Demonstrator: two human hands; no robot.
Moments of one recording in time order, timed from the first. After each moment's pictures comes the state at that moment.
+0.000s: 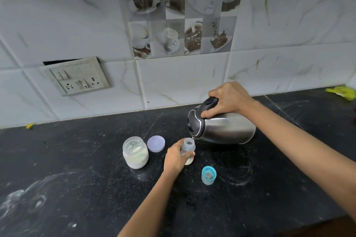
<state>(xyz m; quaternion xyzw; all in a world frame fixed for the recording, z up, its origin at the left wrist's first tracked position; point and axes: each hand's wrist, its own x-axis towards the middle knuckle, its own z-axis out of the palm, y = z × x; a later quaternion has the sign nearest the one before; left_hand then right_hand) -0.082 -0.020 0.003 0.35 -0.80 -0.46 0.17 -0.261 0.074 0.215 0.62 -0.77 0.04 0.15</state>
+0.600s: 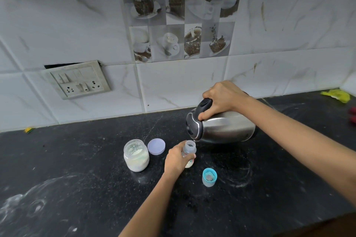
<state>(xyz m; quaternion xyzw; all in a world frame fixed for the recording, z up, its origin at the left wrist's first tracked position) -0.079 -0.020 0.014 0.33 -0.82 -0.44 0.15 -0.245 0.061 0.235 0.64 -0.76 -0.04 0.14</state>
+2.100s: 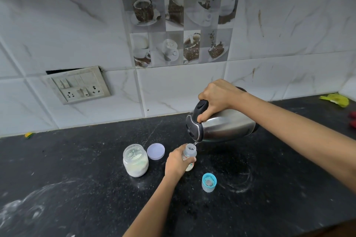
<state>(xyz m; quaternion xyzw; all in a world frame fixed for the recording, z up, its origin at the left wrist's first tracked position) -0.085 -0.019 0.018 0.35 -0.82 -0.43 0.14 -0.245 0.052 0.254 0.69 -0.69 -0.11 0.19</state>
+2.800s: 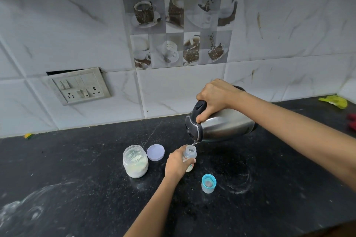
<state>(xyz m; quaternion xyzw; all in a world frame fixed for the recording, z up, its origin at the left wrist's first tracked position) -0.084 -0.017 0.021 0.34 -0.83 -0.42 0.14 -0.239 0.050 0.261 0.69 -0.68 -0.14 0.19</state>
